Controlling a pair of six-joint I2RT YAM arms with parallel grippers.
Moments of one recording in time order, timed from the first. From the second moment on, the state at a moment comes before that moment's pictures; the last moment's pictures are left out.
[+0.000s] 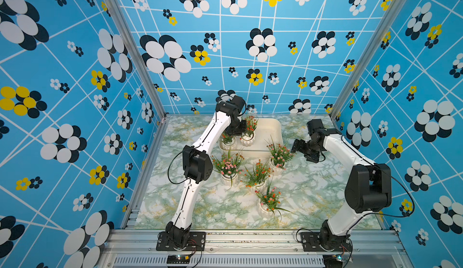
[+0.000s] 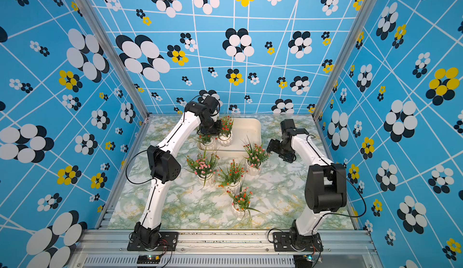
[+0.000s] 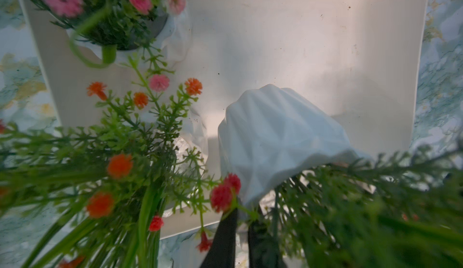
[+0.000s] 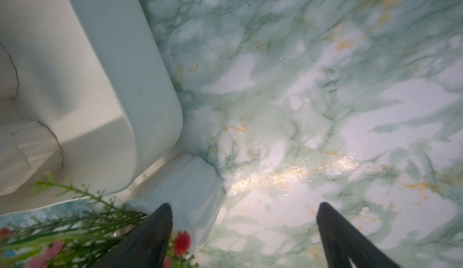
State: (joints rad) left arm -0.45 2.37 2.50 -1.34 0.15 -0.37; right arm 0.08 1.71 1.33 -0.91 -0.12 0.49
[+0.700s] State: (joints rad) left arm -0.45 2.37 2.34 -1.29 0.16 -0.37; right arm 0.08 1.71 1.30 -0.90 -0.14 0.49
